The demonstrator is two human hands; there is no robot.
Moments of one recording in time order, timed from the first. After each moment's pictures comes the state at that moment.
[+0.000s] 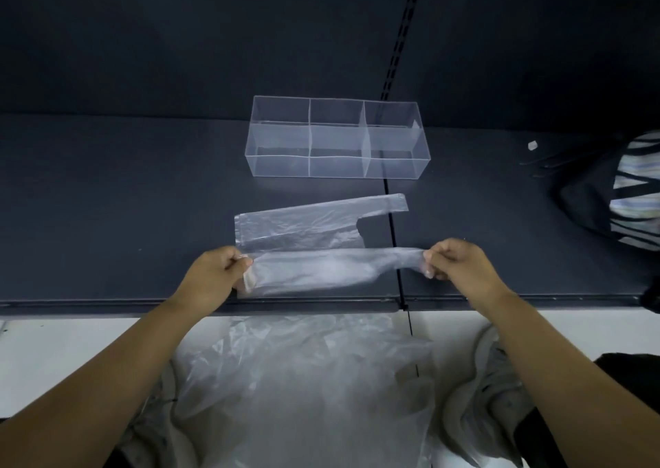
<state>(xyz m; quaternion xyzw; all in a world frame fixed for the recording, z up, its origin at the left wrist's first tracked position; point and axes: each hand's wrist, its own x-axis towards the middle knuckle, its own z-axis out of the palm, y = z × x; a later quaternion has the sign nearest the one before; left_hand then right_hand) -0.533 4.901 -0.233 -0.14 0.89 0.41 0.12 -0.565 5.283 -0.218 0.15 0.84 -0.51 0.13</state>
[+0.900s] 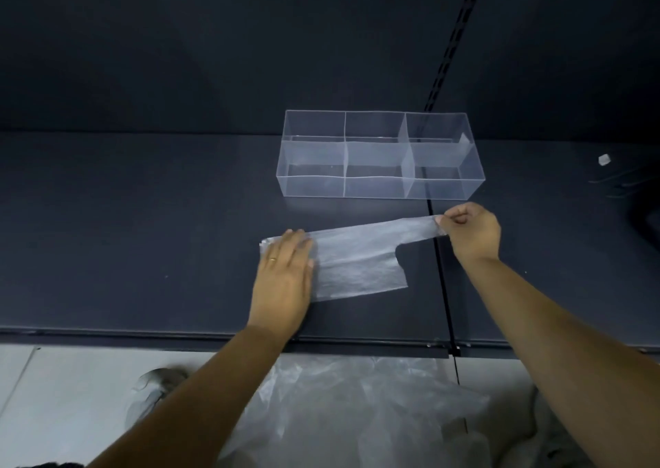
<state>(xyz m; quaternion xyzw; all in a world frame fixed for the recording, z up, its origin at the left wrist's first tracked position) -0.568 4.948 -0.258 0.05 0.98 0.18 -0.11 -0.678 5.224 -0.258 0.21 0.87 -0.44 -0.04</state>
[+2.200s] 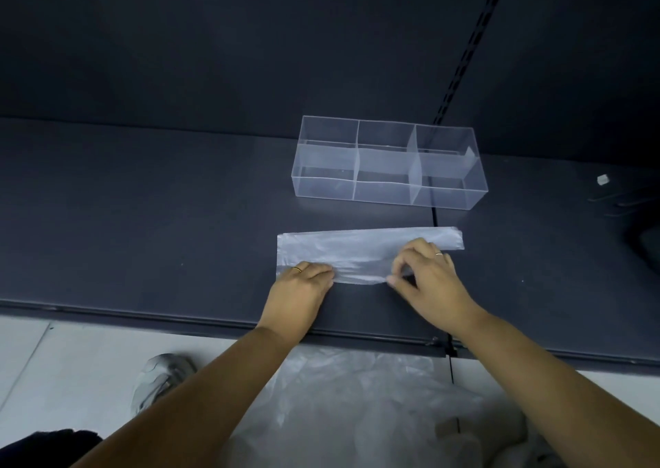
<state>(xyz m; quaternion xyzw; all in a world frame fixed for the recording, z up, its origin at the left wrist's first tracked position) -0.550 4.953 -0.252 0.16 0.96 0.18 -0.14 -0.599 5.183 -0.224 -0.19 0.95 -0.23 0.09</state>
